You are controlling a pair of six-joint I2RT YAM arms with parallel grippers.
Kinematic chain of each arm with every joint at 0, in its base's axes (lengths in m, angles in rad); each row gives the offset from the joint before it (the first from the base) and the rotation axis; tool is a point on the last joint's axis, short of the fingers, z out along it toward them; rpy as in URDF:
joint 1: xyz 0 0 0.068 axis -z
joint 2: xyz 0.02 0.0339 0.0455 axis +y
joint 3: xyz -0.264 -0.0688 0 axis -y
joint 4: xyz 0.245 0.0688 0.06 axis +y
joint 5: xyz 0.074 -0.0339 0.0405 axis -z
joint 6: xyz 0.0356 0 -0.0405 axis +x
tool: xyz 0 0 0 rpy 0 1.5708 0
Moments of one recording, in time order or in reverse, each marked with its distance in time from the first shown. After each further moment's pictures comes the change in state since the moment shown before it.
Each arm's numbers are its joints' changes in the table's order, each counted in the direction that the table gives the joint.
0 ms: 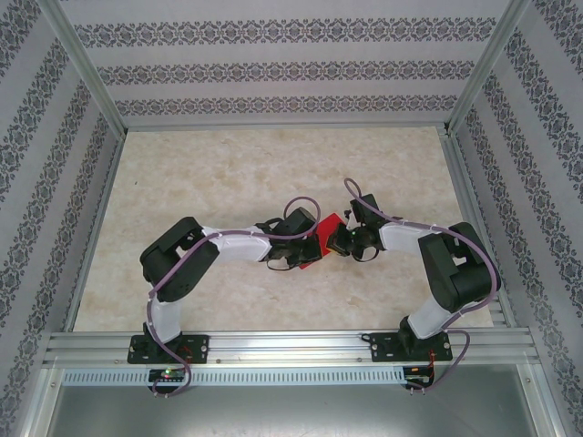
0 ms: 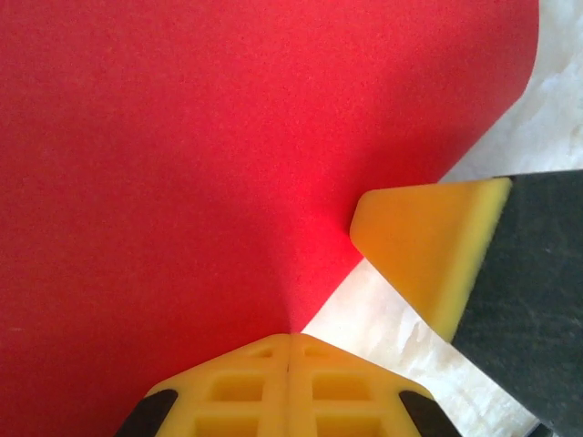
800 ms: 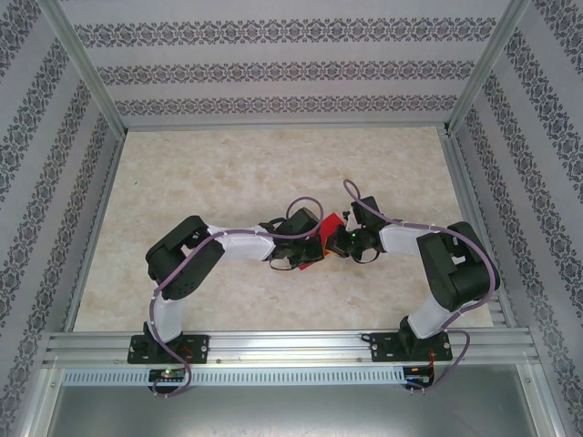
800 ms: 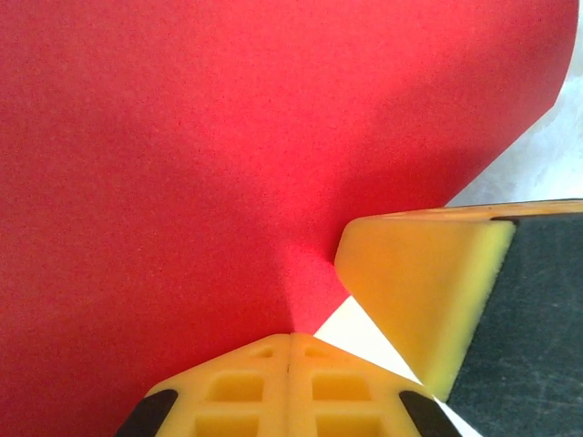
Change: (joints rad) left arm 0.006 0.032 0.032 0.019 -0.008 -0.003; right arm 0.007 0.009 -0.024 -0.049 -0.044 -0.023
